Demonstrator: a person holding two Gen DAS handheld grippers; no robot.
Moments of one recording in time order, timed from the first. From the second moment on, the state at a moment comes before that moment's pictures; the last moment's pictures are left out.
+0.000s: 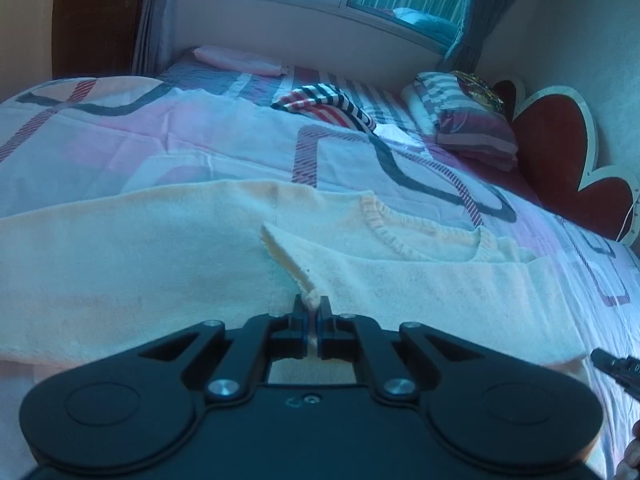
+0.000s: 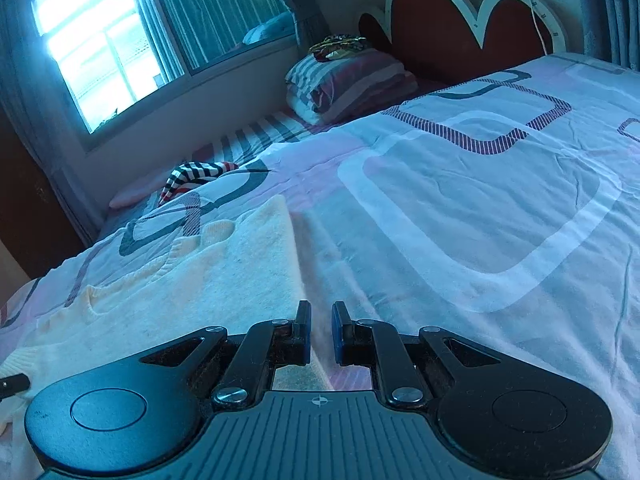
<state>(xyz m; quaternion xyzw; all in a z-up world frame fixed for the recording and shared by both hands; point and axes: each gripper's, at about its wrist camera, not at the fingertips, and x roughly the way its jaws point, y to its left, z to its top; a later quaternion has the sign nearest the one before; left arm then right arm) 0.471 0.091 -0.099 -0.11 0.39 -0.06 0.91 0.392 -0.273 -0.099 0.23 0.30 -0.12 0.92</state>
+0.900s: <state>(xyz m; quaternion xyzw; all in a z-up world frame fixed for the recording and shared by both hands) 0.494 0.043 -0.120 0.01 0.36 -0.06 0.93 0.509 -0.223 -0.116 0.11 0.33 0.01 0.94</state>
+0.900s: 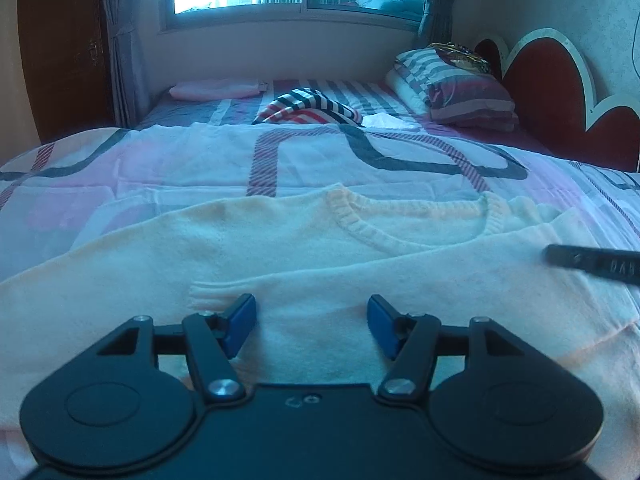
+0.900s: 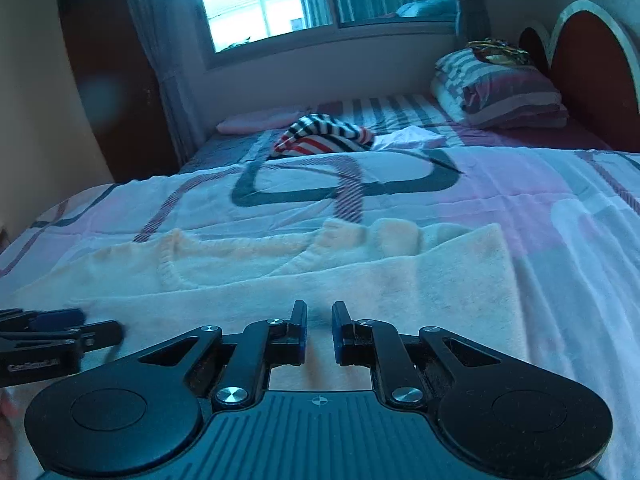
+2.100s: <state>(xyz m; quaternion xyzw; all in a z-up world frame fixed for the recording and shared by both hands) 0.453 0.042 -0.113 0.01 0.37 -0.04 0.93 0.424 -0.261 -0.097 0.11 0.37 -0.05 0.92</state>
